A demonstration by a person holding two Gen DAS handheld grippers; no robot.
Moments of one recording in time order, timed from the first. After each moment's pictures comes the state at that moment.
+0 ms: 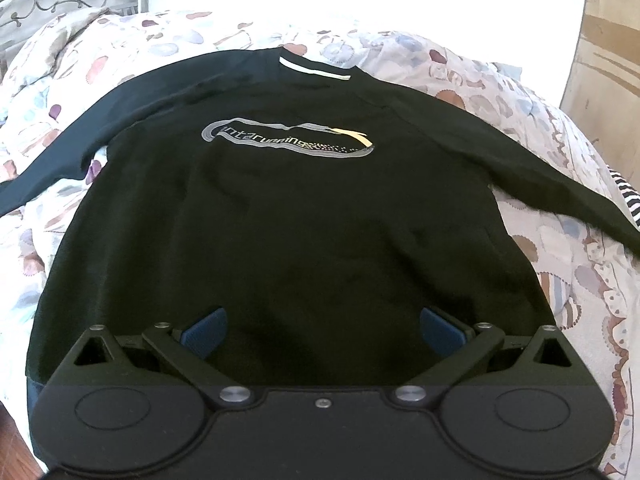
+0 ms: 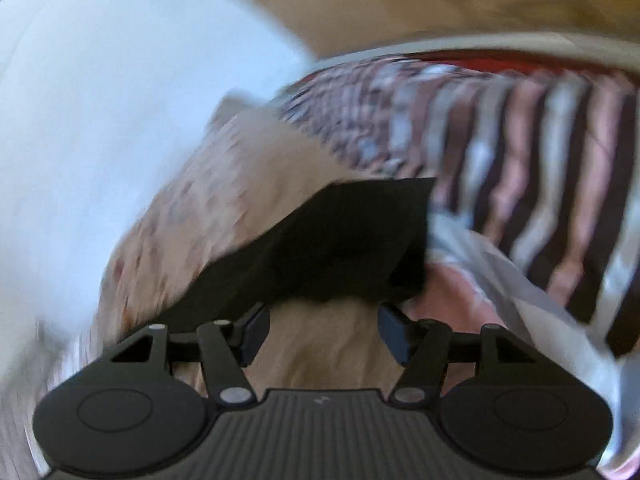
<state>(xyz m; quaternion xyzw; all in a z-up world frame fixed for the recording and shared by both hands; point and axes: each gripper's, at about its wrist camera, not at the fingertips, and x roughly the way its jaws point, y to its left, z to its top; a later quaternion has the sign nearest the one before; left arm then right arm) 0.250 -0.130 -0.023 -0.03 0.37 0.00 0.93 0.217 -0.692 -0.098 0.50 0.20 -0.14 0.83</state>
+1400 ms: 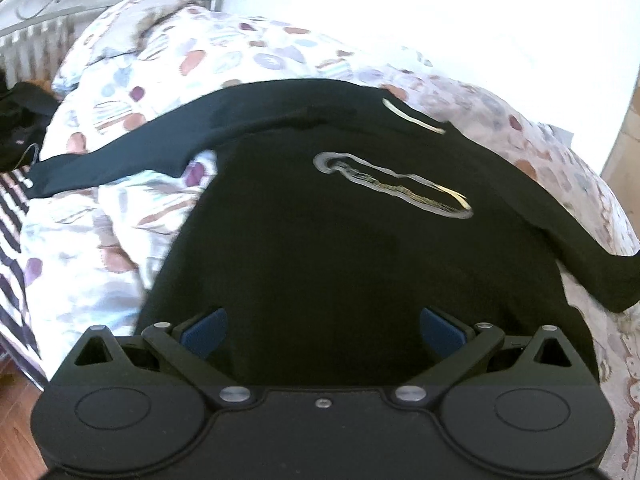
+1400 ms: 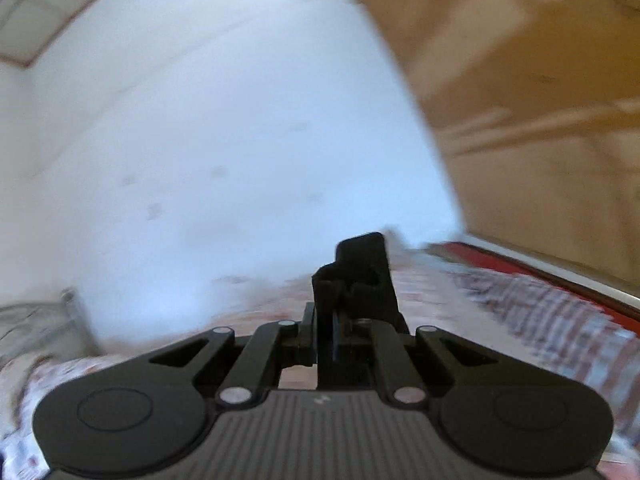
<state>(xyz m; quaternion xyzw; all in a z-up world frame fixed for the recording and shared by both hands) 0.230 -0.014 0.007 -0.10 0.33 0.07 0.94 0.305 -0.472 0.156 0.20 0.05 -0.04 0.98</state>
